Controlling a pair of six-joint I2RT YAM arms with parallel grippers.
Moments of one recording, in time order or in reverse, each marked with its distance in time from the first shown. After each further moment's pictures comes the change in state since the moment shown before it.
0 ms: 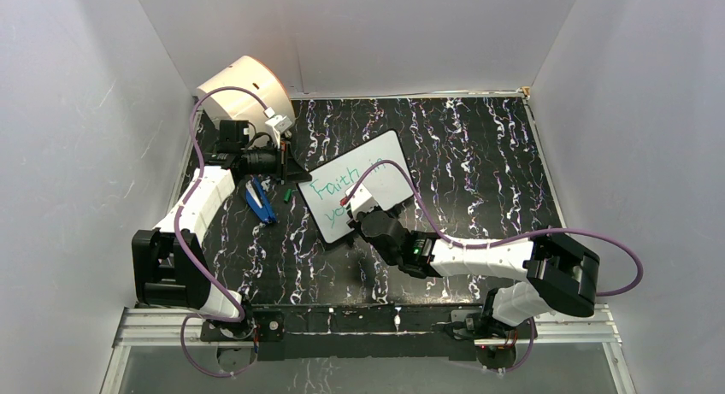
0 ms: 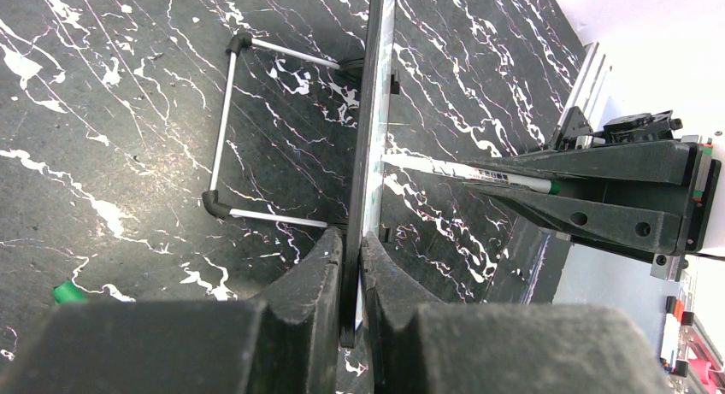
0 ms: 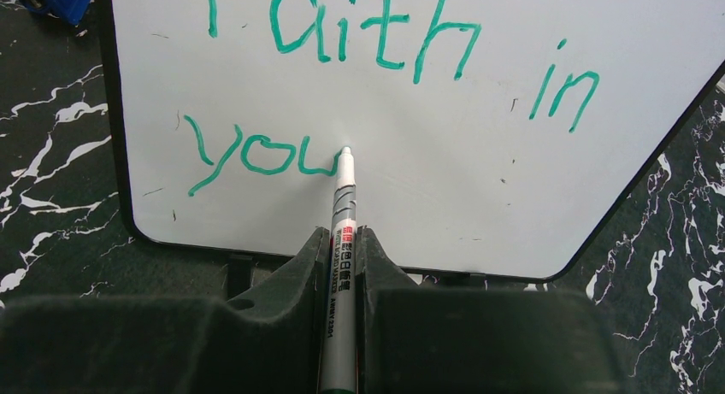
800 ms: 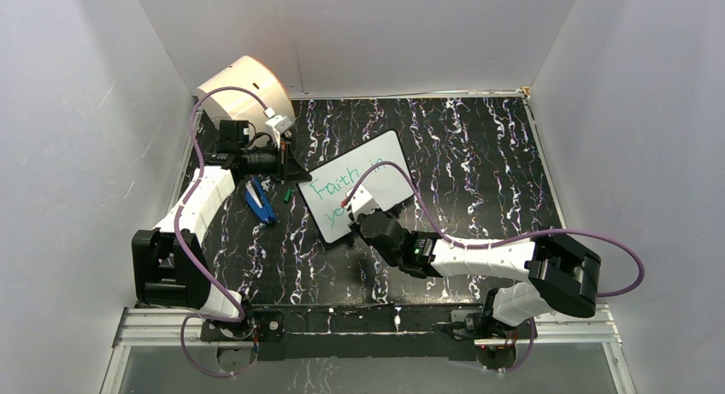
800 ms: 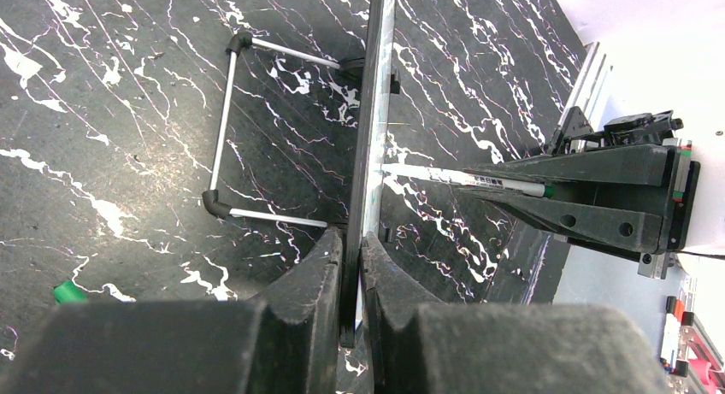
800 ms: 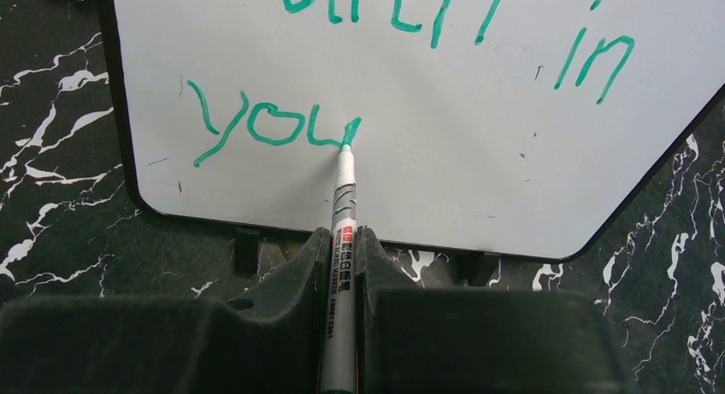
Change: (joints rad) left arm 0.000 0.000 0.000 0.000 -0.001 0.000; right arm -0.001 -0.006 0.001 -0.075 -0.028 0.049
